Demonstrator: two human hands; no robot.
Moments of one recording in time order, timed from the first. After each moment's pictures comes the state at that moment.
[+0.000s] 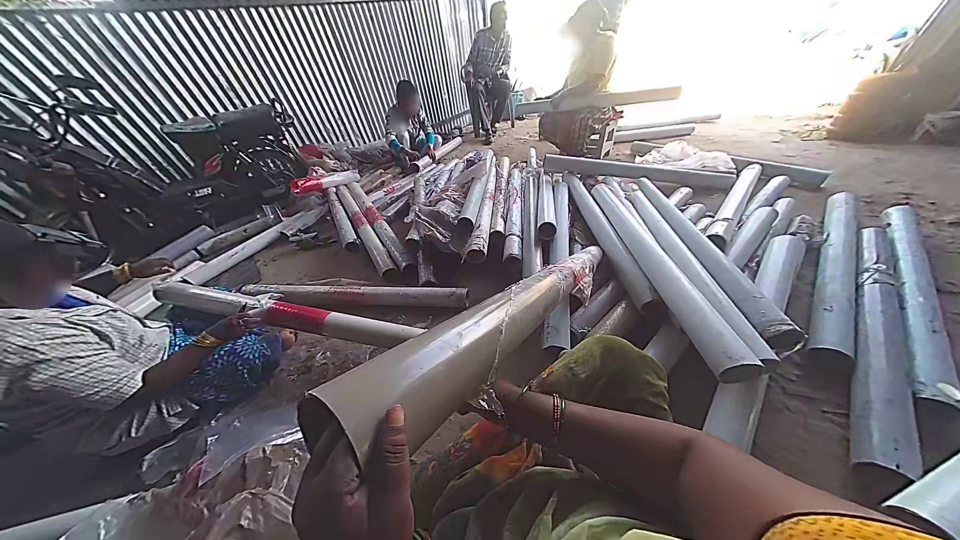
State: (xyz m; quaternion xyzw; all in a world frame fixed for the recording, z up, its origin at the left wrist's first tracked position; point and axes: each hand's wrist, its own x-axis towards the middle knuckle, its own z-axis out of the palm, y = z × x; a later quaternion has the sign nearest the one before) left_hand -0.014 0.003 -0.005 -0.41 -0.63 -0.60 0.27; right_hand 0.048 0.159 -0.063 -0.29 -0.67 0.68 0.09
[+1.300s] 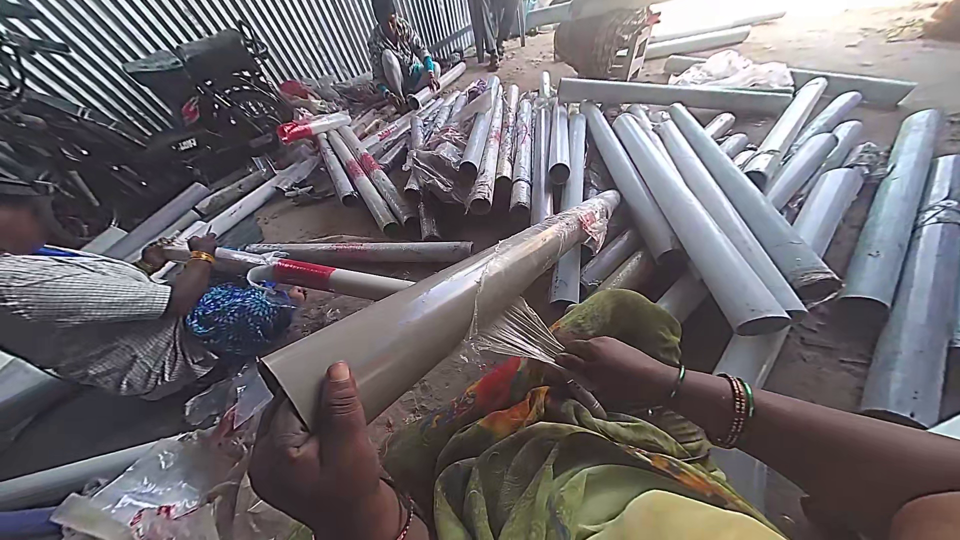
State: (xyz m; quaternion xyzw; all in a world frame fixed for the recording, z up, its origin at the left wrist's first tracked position) left_hand -0.030 0.009 -0.008 -0.31 -0.70 -0.58 0.28; right_hand 0.172 0.211 -0.053 -0.32 -0.86 0.39 -0.10
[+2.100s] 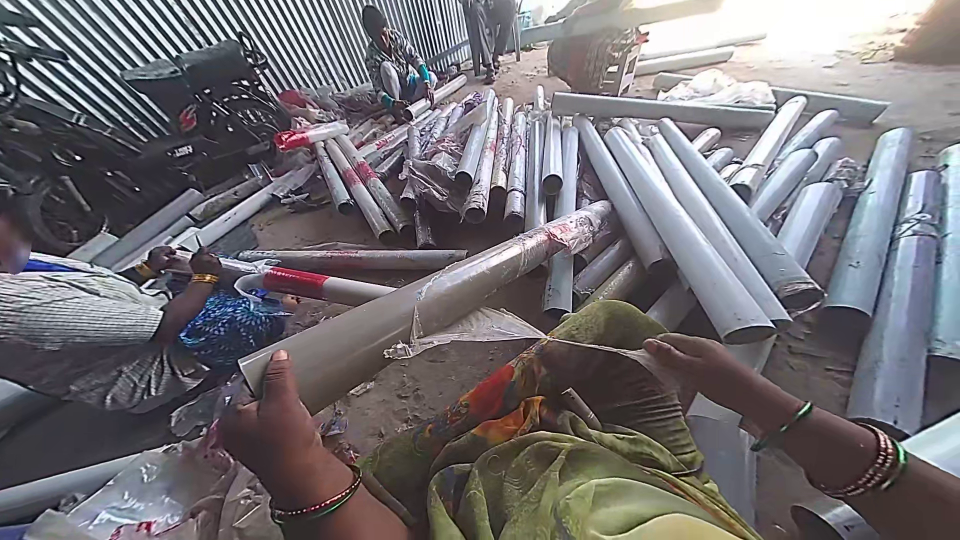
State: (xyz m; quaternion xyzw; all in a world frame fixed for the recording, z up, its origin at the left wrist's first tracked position) left_hand -0.089 0.017 -0.013 -0.14 -0.78 -0.59 0.16; right_hand 0.273 0.233 -0.062 -0.48 -0.77 0.40 0.10
